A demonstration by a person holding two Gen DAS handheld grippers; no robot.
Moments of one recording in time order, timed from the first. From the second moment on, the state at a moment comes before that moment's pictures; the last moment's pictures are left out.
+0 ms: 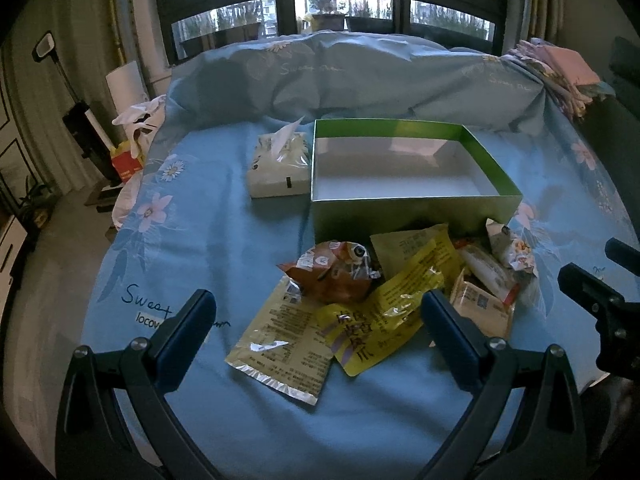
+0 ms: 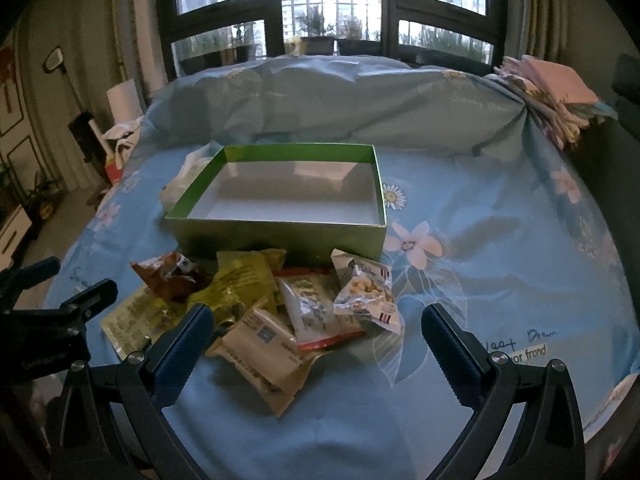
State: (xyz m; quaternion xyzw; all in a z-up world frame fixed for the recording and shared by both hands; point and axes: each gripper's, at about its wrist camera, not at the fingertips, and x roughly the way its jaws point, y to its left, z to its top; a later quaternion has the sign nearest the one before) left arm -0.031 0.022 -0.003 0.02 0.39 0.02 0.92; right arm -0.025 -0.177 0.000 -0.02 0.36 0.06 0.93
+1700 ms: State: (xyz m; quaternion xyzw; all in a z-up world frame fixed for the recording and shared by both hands) left arm -0.012 0.065 -0.046 -0.07 0.46 -0.08 0.88; right arm -0.020 -0.139 -0.027 0.03 0.40 0.16 0.90
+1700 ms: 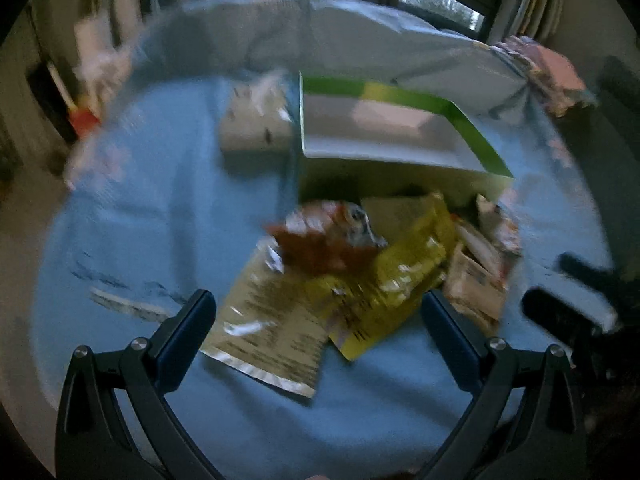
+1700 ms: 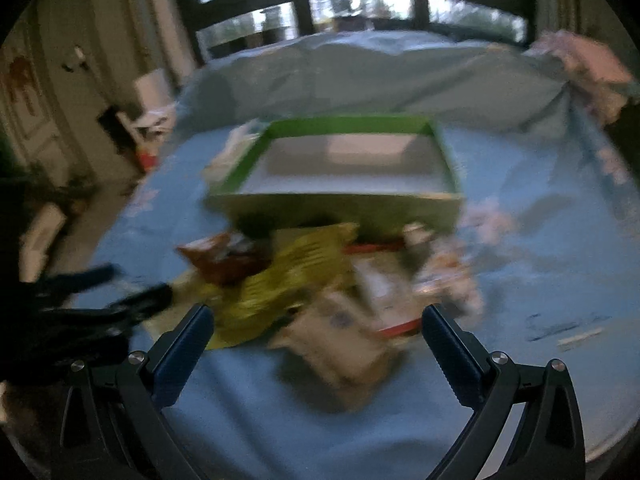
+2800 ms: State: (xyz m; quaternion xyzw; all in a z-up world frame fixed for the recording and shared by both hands) left arm 0.003 0.158 -0.109 -0.27 0.50 -0.18 0.80; right arm 0.008 -0.044 -0.124 0.24 0.50 0.34 0.76
